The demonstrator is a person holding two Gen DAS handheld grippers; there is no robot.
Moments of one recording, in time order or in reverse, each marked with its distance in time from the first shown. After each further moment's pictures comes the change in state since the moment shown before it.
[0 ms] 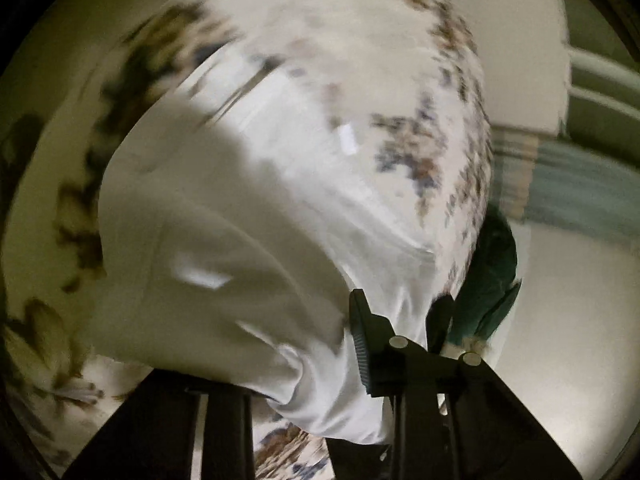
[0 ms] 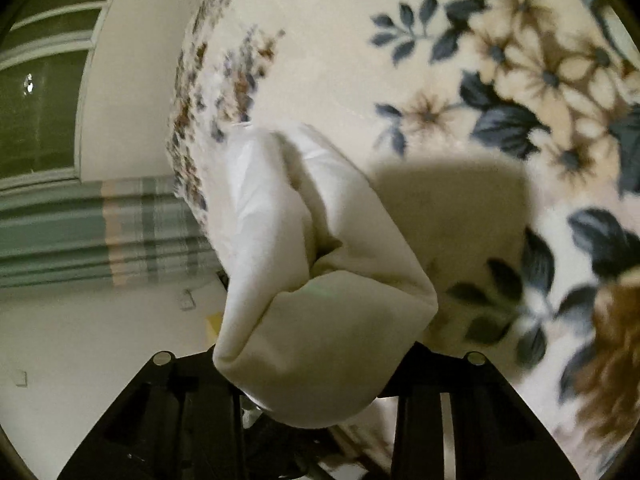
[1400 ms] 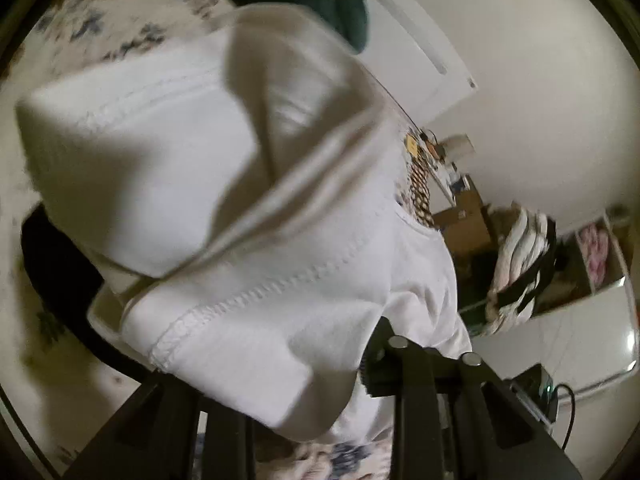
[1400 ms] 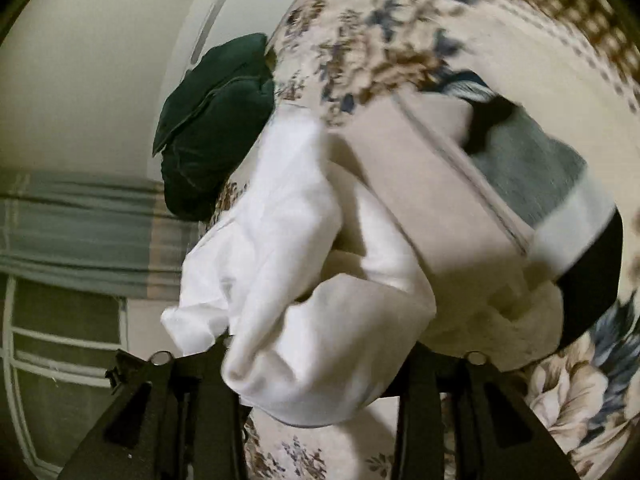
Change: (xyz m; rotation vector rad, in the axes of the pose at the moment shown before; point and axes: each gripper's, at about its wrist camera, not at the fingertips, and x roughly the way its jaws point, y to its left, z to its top) left arm 0.324 -0.358 -0.260 1.301 0.772 -0.044; right arm -0.343 -0.101 0.144 0.584 -0.958 0.097
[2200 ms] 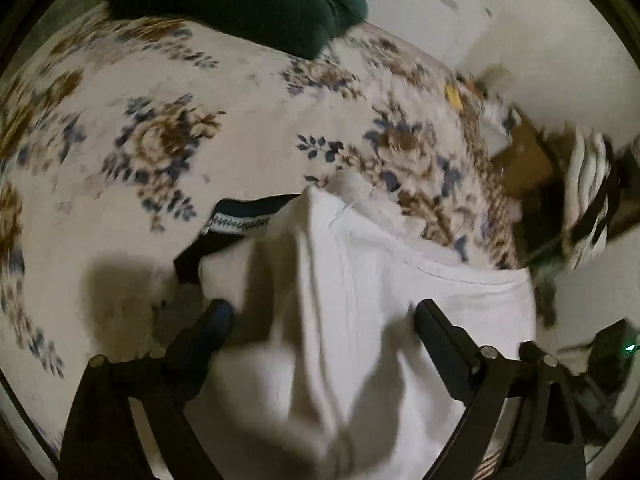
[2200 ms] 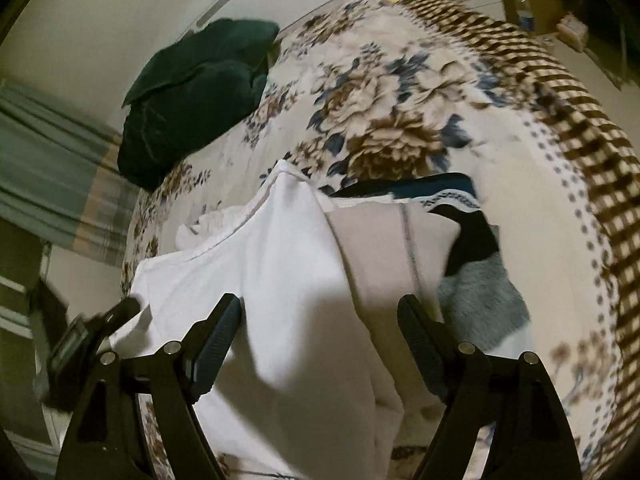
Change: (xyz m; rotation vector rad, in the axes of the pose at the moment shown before) left arm 0.031 -0.010 0.107 0.291 0.180 0.282; right arm 0.010 0.041 0.052 -0.310 0.004 -0.286
